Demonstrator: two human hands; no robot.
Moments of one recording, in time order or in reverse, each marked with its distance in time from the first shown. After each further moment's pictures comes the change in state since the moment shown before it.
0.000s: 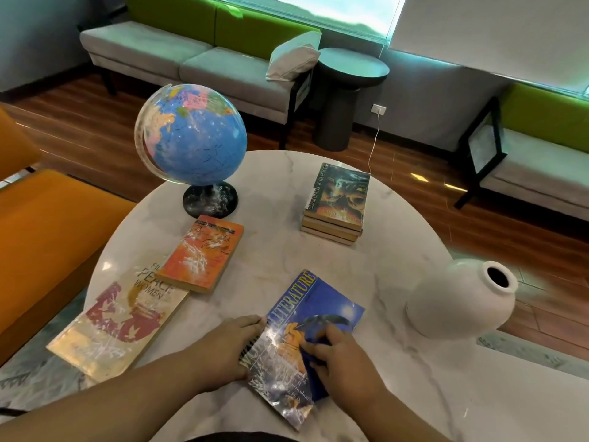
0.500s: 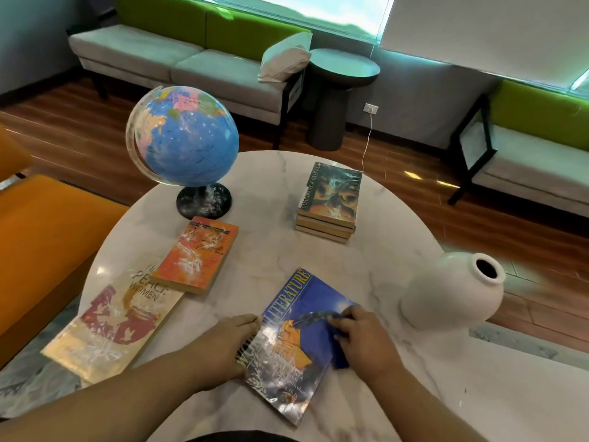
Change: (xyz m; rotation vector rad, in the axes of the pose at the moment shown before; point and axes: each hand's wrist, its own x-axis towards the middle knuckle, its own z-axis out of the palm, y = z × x) left_hand 0.003 -0.003 0.005 0.054 -0.014 0.001; right_hand 0.005 0.032 -0.023 0.030 0.162 0.187
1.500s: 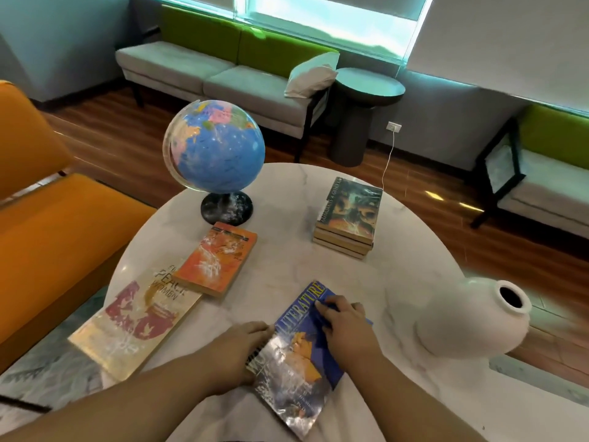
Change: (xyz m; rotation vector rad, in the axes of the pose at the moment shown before) left_hand 0.005 -0.009 0.008 -0.015 0.026 -0.013; right_hand 0.046 -0.036 0.004 -0.229 -0.124 -0.027
